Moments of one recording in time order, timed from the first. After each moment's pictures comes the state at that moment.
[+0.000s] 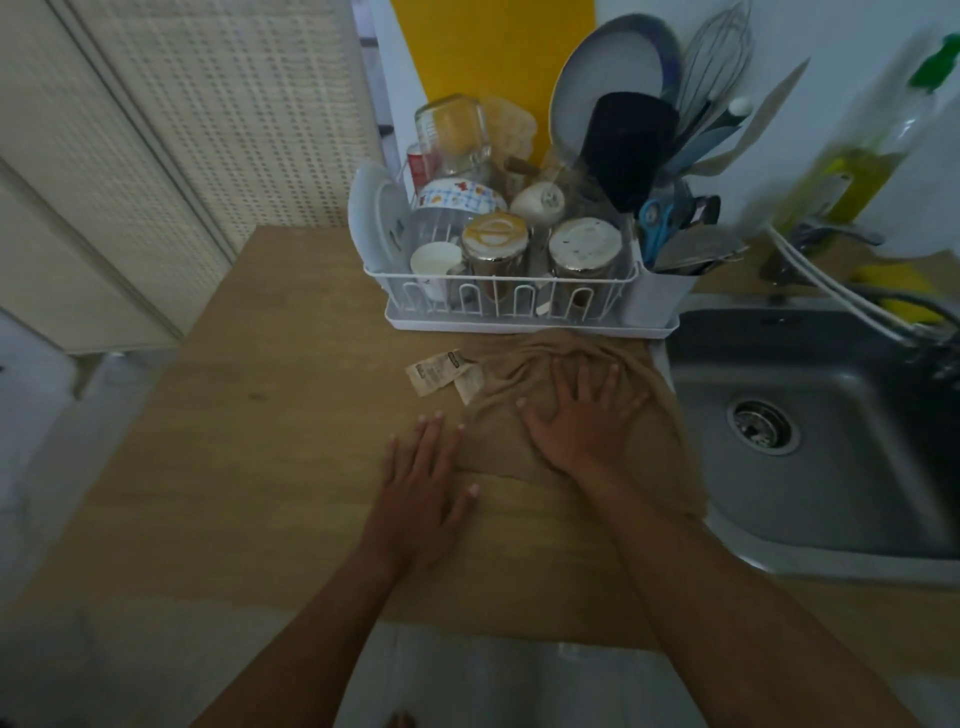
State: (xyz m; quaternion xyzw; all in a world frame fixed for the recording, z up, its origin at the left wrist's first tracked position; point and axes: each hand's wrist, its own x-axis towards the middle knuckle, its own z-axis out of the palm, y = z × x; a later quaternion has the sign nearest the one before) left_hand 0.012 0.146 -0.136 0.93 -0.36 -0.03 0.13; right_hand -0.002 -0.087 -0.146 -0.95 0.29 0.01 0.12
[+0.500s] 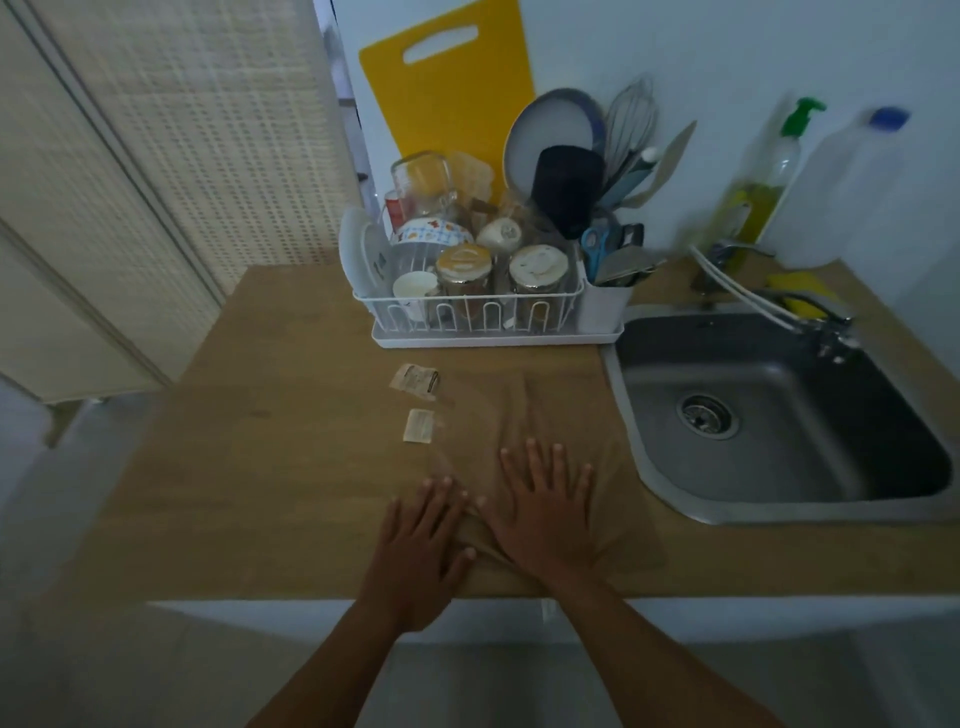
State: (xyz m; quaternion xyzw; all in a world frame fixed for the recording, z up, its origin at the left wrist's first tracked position) left_hand -0.057 0.179 -0.146 0.91 -0.41 -0.07 0.04; right_hand -0.114 -0.002 -0.145 -0.96 0.23 -0.01 0.13
